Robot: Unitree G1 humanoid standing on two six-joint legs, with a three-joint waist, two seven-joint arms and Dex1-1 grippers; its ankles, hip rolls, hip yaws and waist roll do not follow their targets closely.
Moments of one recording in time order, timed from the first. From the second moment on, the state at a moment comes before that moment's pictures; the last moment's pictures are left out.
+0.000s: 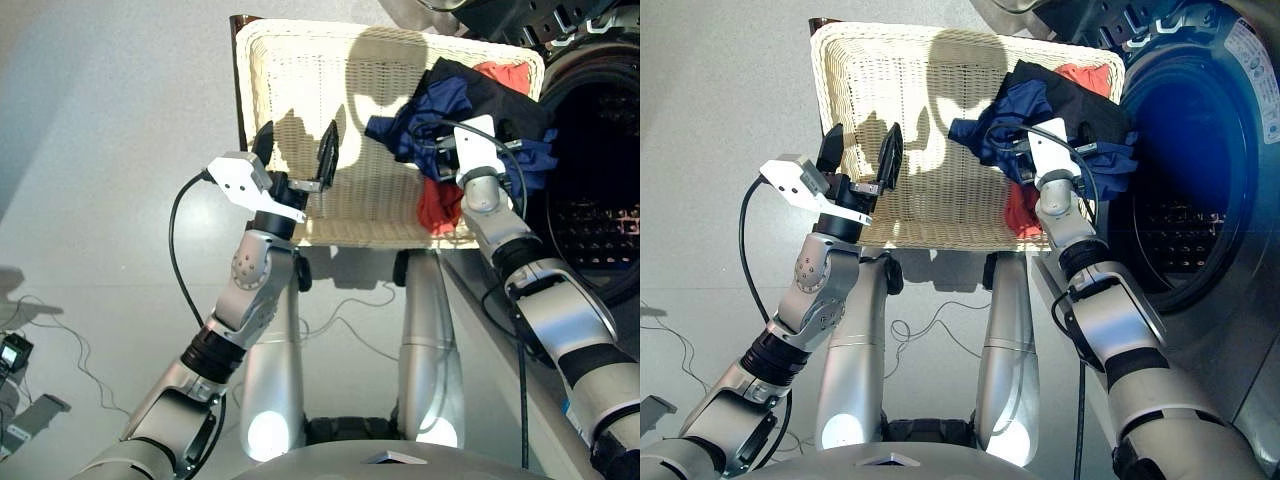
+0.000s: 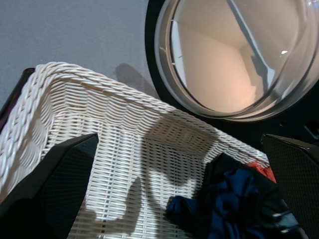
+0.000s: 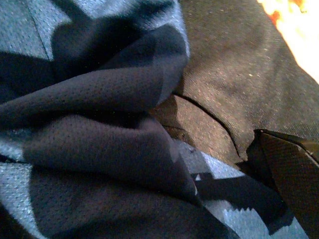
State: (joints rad) left arm -0.43 0.33 -0.46 -0.05 -0.63 -0.39 0.16; right arm -1.03 -0.43 0.42 1.21 0.19 -0.20 -0.31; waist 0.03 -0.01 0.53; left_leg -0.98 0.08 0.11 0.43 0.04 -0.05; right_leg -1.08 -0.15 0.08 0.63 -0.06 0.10
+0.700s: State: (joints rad) left arm -0.45 0.37 -0.49 -0.07 -0.63 -0.37 0.15; right arm -1.08 -0.47 0.40 1.28 0.23 -0.20 -0.22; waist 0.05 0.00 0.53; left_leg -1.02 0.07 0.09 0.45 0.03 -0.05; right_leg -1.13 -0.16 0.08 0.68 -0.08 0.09
